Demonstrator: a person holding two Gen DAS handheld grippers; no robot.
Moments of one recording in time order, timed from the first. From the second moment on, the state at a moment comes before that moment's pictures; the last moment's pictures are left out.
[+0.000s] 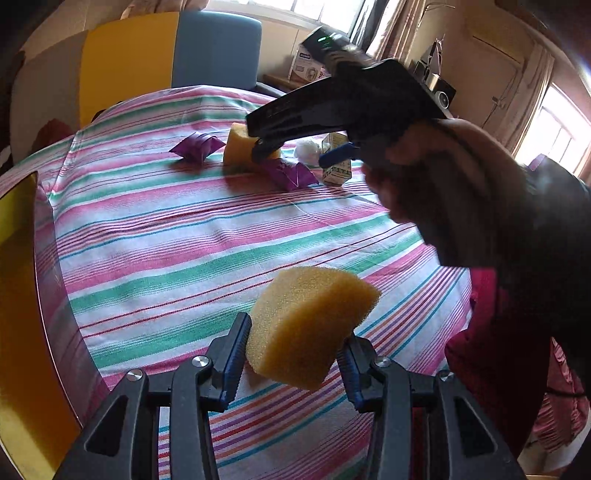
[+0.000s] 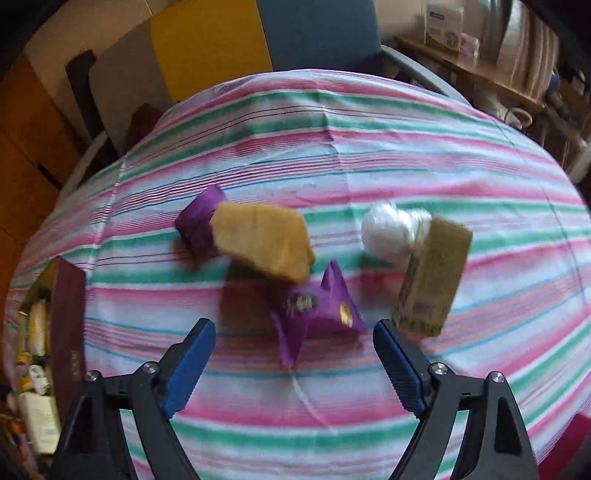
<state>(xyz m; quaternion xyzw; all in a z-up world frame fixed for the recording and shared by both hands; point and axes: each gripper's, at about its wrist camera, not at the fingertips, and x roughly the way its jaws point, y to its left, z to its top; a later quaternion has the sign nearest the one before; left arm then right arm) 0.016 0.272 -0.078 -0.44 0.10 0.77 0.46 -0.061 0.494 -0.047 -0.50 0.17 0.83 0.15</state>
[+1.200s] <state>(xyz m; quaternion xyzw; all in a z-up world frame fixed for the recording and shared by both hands) 0.053 0.228 -0.034 -0.40 0.09 0.79 0.46 -0.043 0.423 -0.071 -0.55 0.05 0.83 0.04</state>
